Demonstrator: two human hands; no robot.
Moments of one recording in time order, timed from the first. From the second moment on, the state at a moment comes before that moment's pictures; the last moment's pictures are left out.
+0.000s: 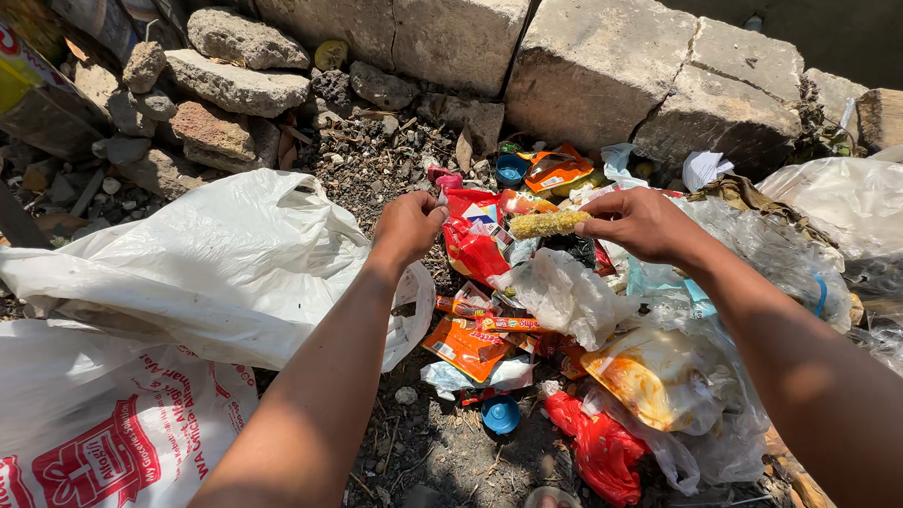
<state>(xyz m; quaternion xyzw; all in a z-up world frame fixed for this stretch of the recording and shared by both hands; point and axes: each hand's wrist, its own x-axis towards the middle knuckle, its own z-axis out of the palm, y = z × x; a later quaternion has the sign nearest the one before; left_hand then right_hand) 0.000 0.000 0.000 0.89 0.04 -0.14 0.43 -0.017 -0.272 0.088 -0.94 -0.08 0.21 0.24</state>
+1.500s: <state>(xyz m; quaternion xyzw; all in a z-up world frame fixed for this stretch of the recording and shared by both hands) -0.037 -0.017 0.034 0.92 -0.08 -0.05 0.39 0.071 -0.207 0.004 -0.91 0.00 0.08 0.41</state>
